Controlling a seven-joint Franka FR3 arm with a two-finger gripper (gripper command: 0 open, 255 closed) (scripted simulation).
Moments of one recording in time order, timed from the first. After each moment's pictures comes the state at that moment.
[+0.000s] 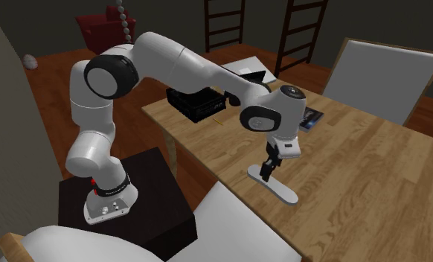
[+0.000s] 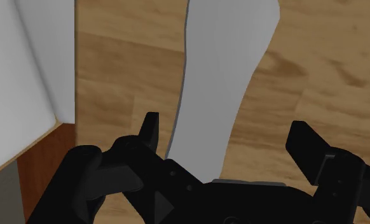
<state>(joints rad) -0.39 0.33 -0.23 -1.76 0.11 2.09 0.59</state>
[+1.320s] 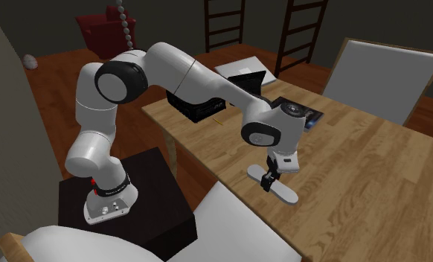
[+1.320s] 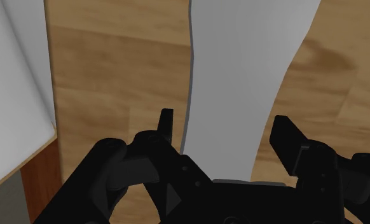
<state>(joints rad) -0.41 0.41 -0.23 -1.78 0.14 2.18 0.60</state>
